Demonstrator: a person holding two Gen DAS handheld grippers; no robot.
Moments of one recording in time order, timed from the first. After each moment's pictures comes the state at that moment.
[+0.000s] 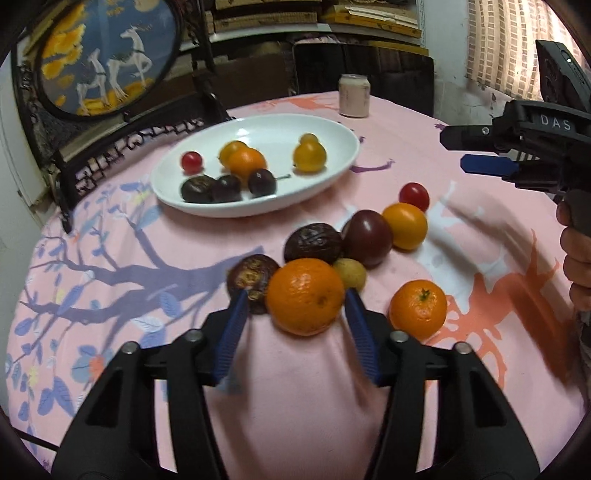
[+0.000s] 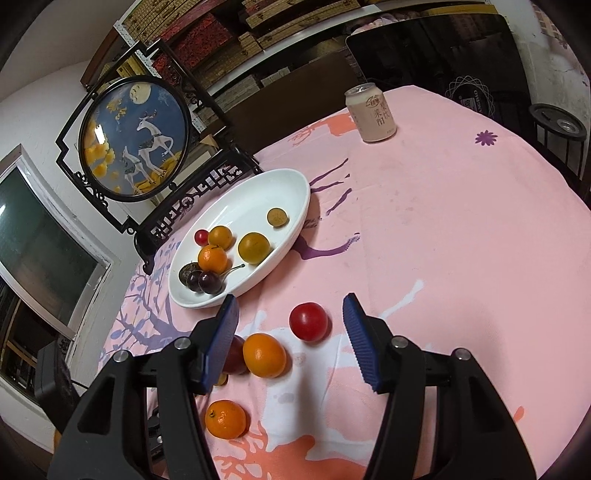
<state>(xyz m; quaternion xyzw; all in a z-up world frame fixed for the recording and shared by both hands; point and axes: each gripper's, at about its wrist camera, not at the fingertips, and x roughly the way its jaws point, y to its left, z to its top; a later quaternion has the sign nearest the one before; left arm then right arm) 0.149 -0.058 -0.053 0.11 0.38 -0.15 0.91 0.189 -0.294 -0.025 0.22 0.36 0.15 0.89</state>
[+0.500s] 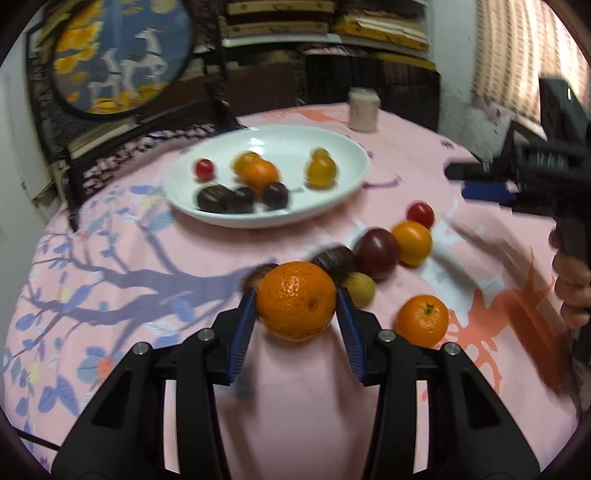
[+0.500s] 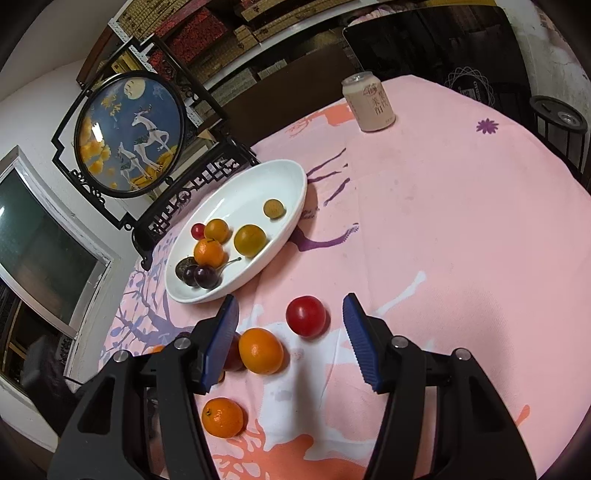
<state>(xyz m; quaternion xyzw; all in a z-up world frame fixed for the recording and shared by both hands) 0.144 -0.041 -0.039 0.08 0.36 -0.13 0.92 0.194 -0.293 -0.033 0.23 0.38 0.14 0.88</state>
